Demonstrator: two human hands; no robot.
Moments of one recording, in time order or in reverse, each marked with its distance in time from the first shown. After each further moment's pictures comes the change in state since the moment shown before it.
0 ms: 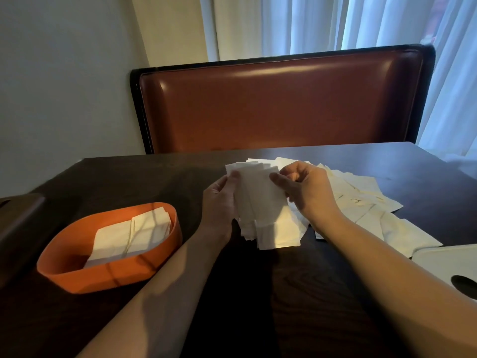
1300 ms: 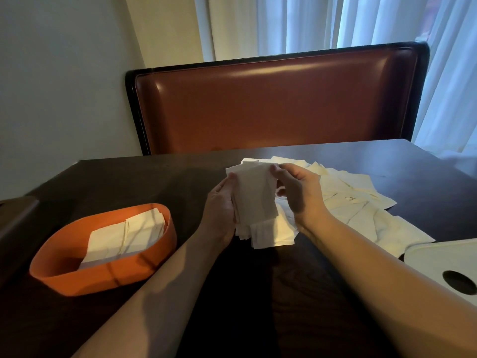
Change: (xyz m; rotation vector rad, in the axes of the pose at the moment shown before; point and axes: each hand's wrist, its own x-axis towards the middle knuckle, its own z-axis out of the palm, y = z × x) left_hand 0.001 -0.009 0.004 -0.089 -0.124 -0.095; right_hand -0.005 -0.003 0.009 0.315 0.075 0.142
